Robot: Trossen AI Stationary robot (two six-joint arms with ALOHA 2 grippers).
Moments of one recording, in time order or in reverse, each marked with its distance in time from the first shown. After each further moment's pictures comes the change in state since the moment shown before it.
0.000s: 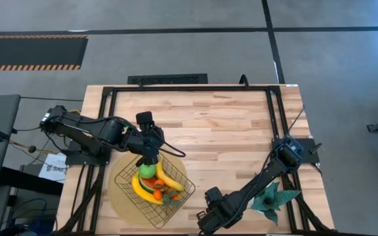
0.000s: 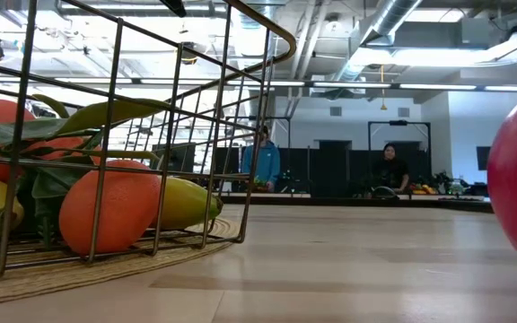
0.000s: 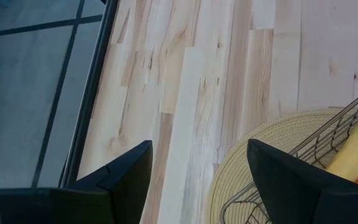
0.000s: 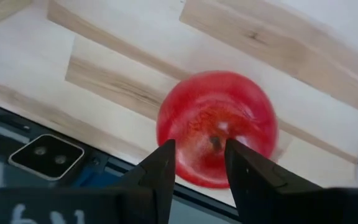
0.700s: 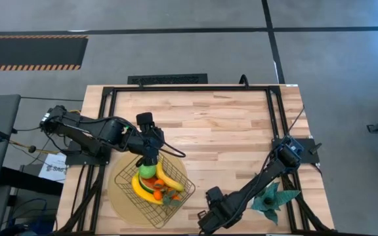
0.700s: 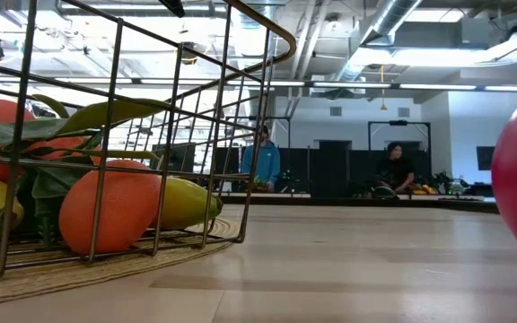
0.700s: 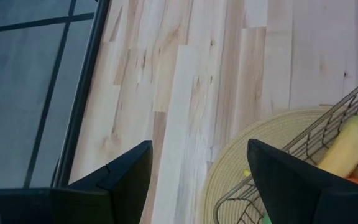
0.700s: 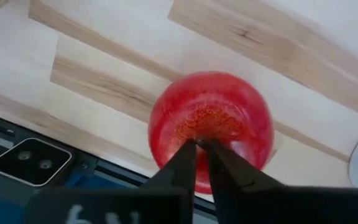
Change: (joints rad) left arm 0.000 0.000 0.000 0.000 0.027 -0.004; right arm 0.000 0.009 0.001 -0.037 -0.001 -0.003
